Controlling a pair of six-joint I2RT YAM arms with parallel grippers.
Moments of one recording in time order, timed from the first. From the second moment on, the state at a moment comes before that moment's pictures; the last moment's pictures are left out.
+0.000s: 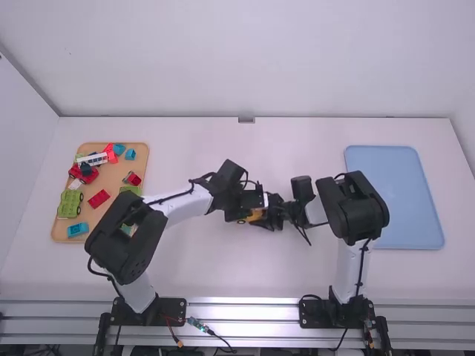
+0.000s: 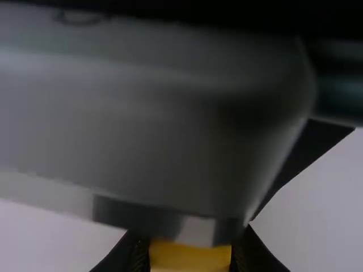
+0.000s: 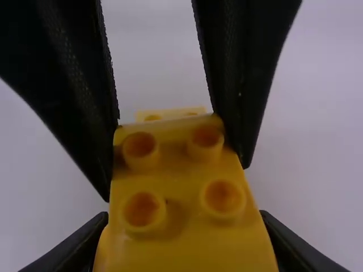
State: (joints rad) left arm -0.55 1.79 0.99 -0.29 0.32 0.83; right arm 0.27 2.10 0.67 0.49 -1.02 -0.89
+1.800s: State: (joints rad) left arm -0.42 1.69 0.86 -0.25 0.53 0.93; right arm 0.27 2.10 0.68 0.47 -1.03 -0.92
